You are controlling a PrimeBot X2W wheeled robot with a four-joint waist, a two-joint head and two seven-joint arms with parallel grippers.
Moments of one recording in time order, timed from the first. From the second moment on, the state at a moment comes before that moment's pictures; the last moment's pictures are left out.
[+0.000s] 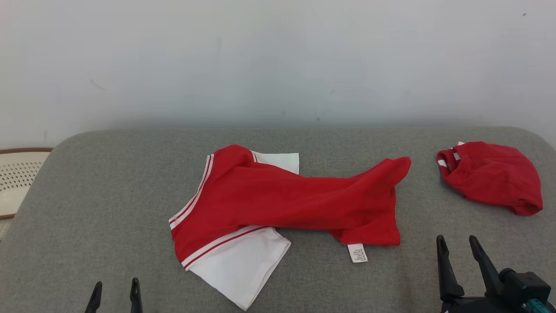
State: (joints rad) left arm 0.06 0.09 0.02 0.03 -0.10 0.09 -0.26; right arm 0.01 -0.15 0.09 0.08 0.20 0.13 -0.18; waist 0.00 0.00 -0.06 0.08
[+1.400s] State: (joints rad) left arm 0.05 0.08 -0.08 0.14 -0.18 0.04 -0.26; right arm -0.01 -0.18 0.14 0.20 0.23 0.13 -0.15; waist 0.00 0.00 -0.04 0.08
